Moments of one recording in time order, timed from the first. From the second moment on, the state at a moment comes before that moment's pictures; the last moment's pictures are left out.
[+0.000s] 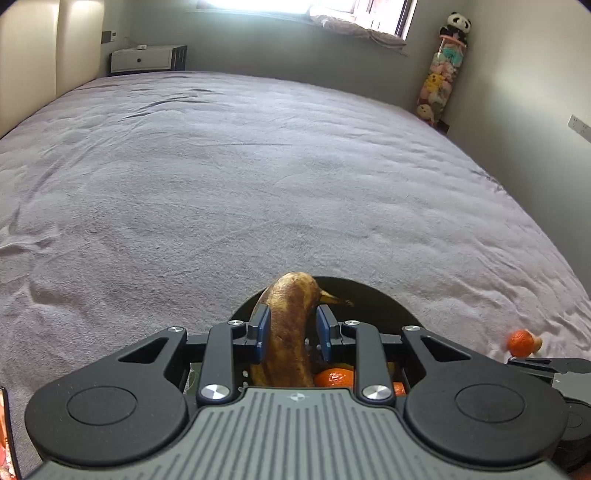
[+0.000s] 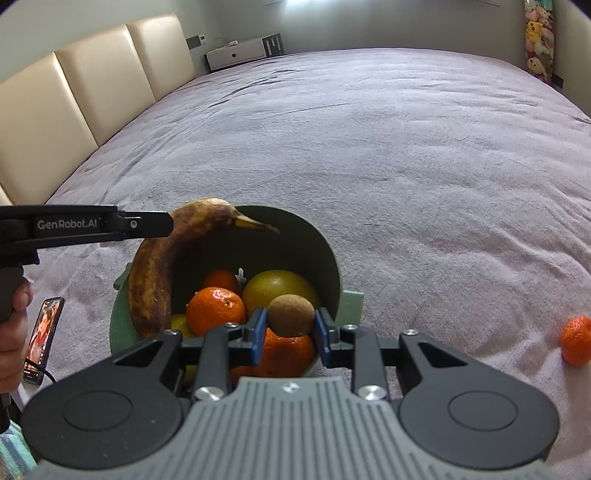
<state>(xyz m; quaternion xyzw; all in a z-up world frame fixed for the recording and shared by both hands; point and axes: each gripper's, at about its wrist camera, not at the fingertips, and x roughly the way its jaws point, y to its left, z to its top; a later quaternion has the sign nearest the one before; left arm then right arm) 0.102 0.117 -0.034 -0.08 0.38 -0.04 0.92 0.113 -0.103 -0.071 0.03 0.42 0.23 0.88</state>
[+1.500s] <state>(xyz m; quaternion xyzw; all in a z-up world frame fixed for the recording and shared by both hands) 0.097 0.098 -0.059 0.07 0.45 0.00 0.89 0.115 -0.108 -0.069 0.04 0.43 0.26 0.86</state>
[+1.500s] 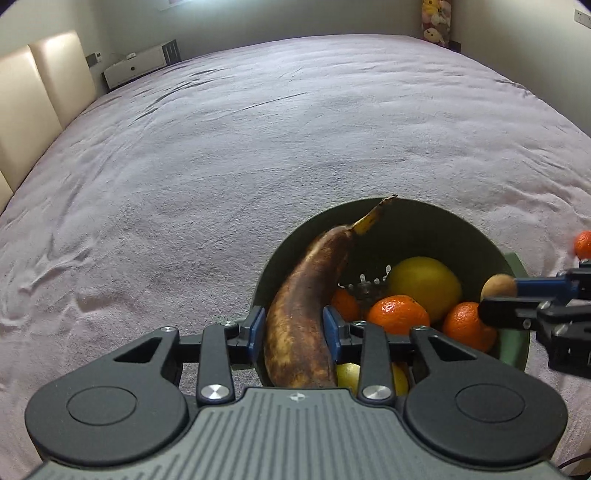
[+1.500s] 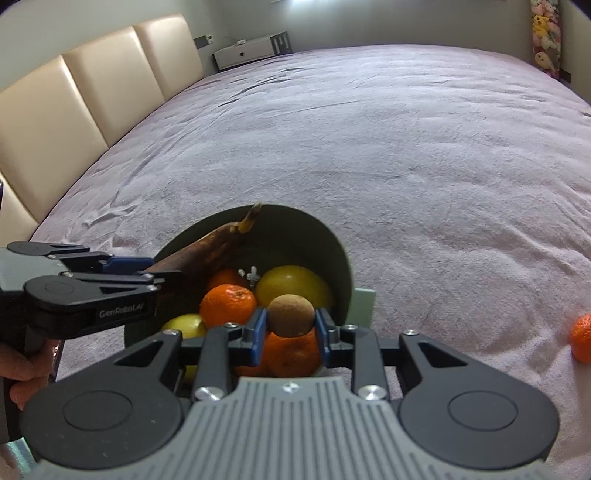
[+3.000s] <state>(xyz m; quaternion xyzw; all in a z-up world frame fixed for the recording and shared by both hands) 0.066 0.095 -0.018 -0.07 0.43 0.02 0.90 0.098 -0.089 -0.058 -0.01 0.44 0.27 0.85</state>
